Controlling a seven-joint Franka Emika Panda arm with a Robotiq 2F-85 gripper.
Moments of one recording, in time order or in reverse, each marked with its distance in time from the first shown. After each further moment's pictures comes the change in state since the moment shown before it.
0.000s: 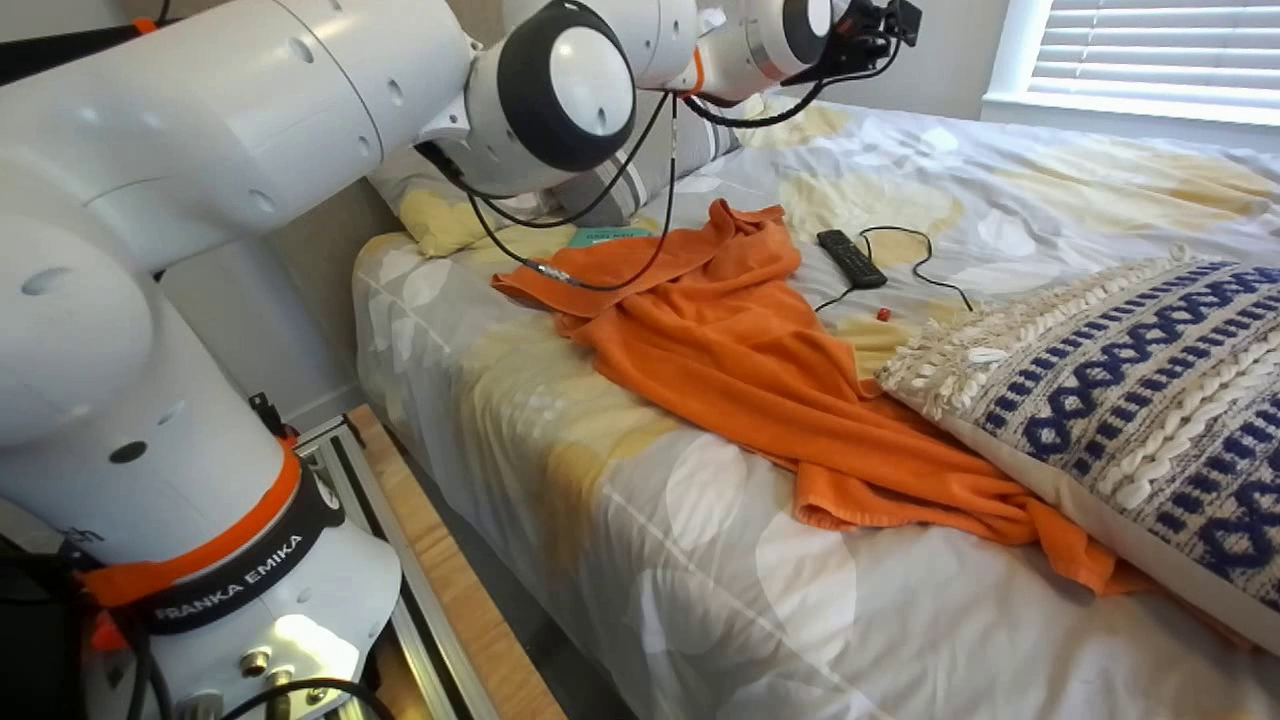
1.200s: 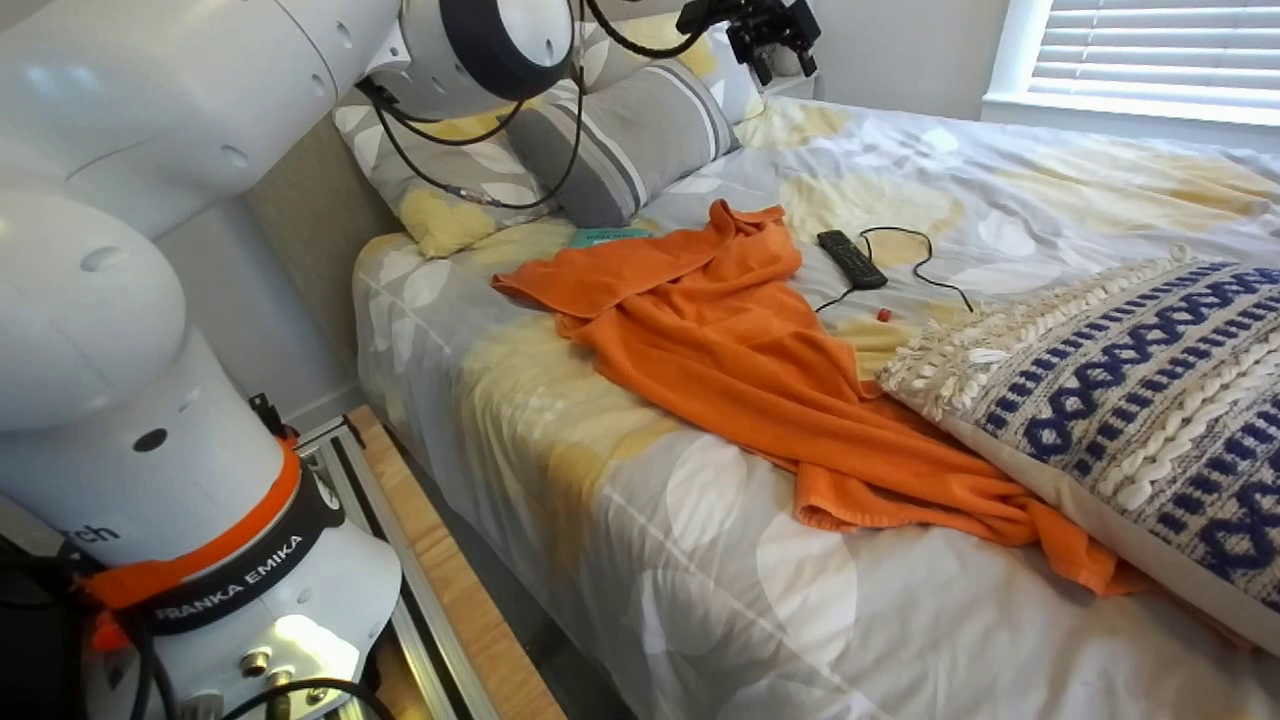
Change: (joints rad) arm 0.136 -0.193 0.181 0.002 -0.096 -0.890 0.118
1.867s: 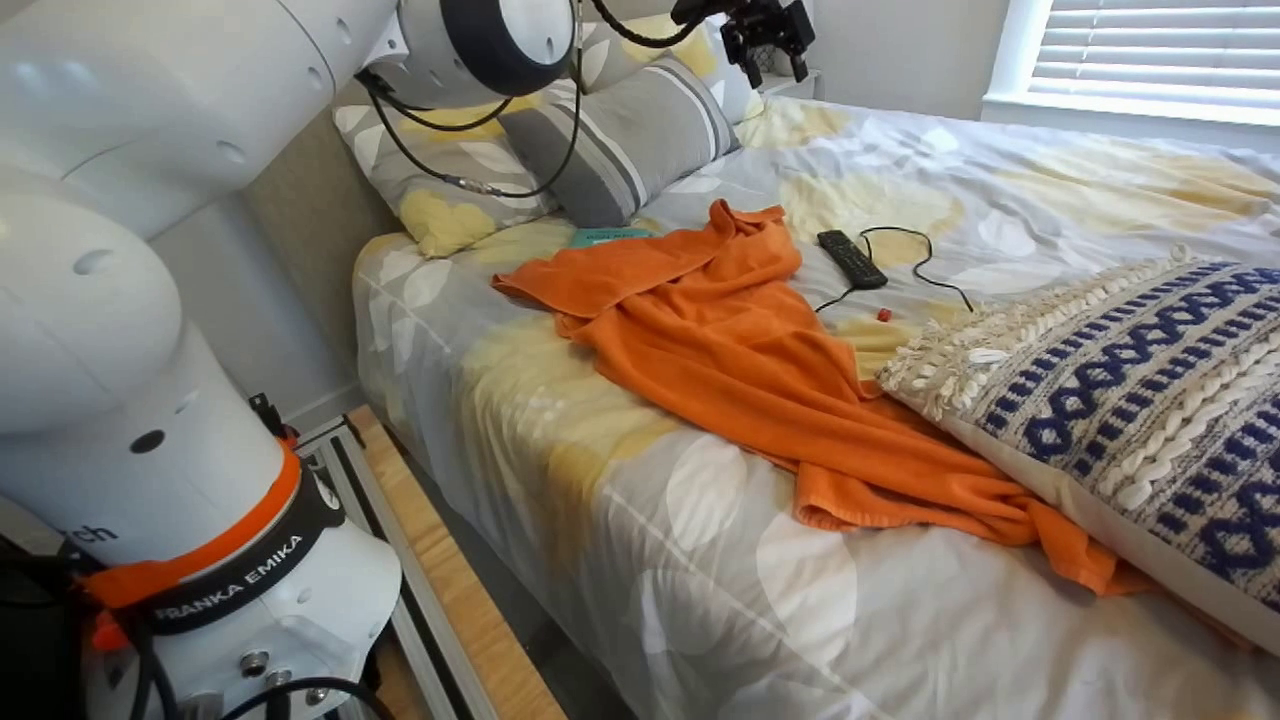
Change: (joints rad) arm -0.016 -0.022 0.052 -0.004 0.018 -0.106 -0.042
